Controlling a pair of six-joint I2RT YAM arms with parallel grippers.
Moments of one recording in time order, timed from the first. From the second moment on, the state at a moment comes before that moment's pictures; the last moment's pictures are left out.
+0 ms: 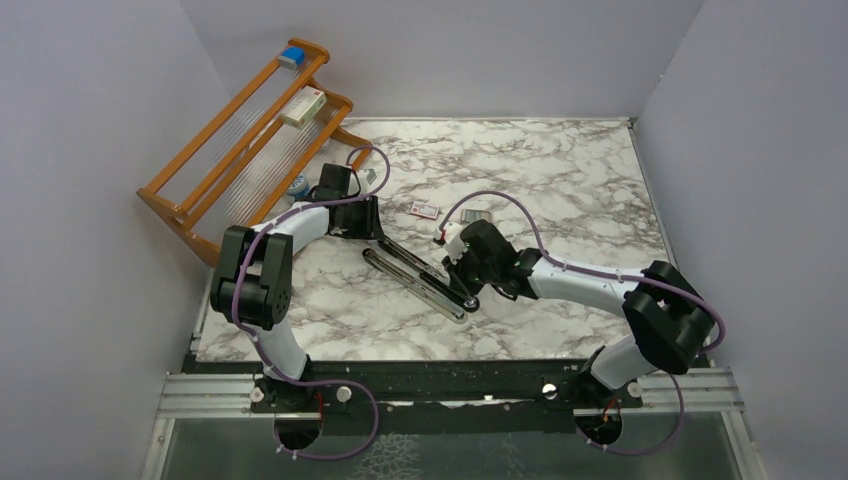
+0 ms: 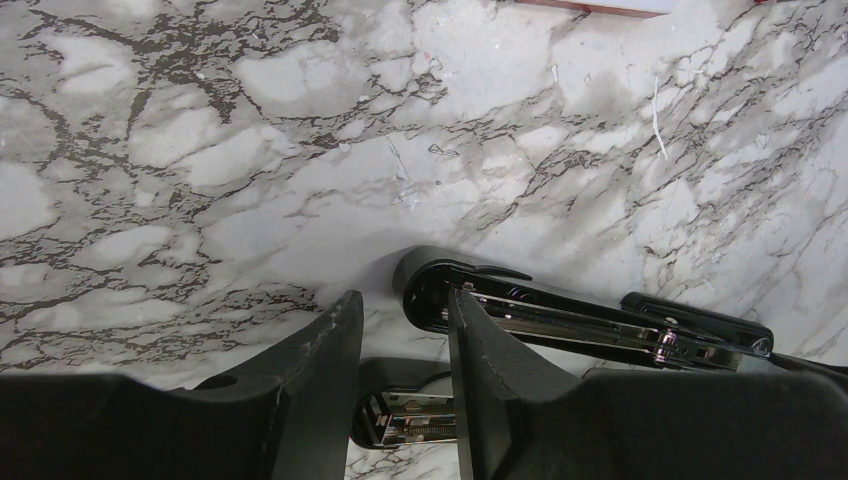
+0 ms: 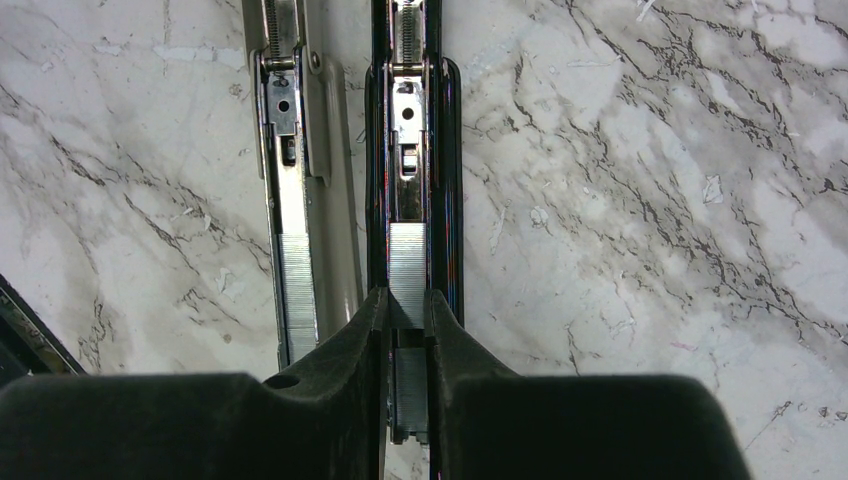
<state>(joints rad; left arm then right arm) -0.20 1.75 1.05 -0.28 0.38 -0.15 0.83 1.51 0.81 -0.13 -0.11 -0.04</state>
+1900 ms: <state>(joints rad) -0.20 1.75 1.05 -0.28 0.38 -0.15 0.77 1.58 0.84 -0.02 -0.16 -0.02</state>
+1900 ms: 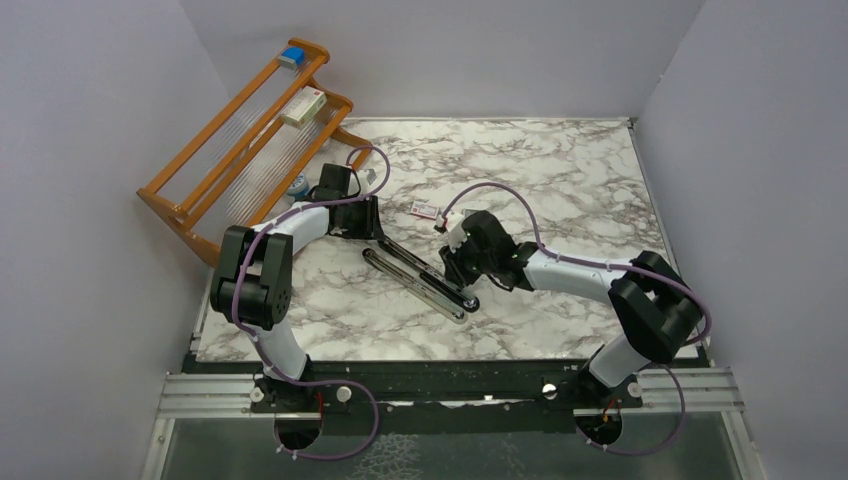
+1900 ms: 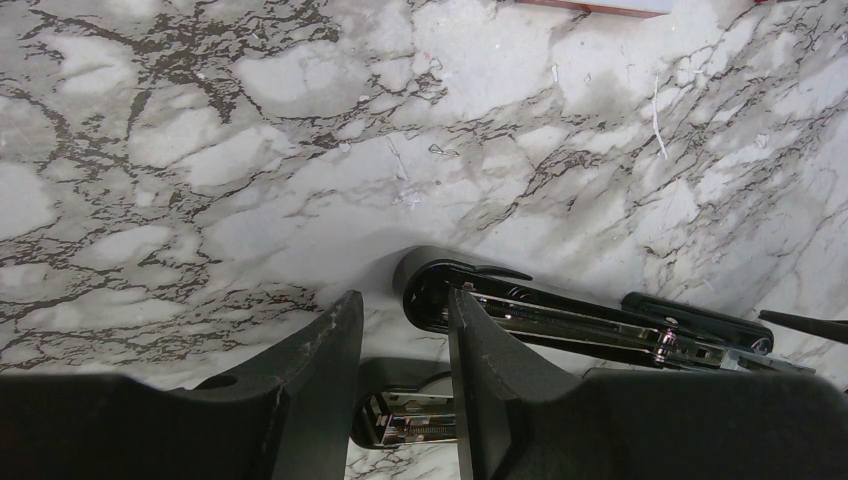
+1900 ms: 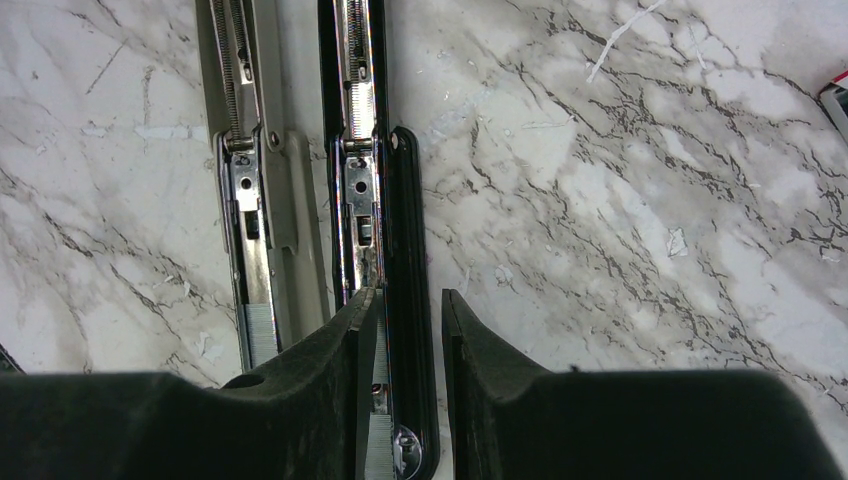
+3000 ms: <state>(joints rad) -0.20 1.75 1.05 -0.28 0.38 -0.15 0.77 1.33 0.77 -0.12 -0.12 -0.03</state>
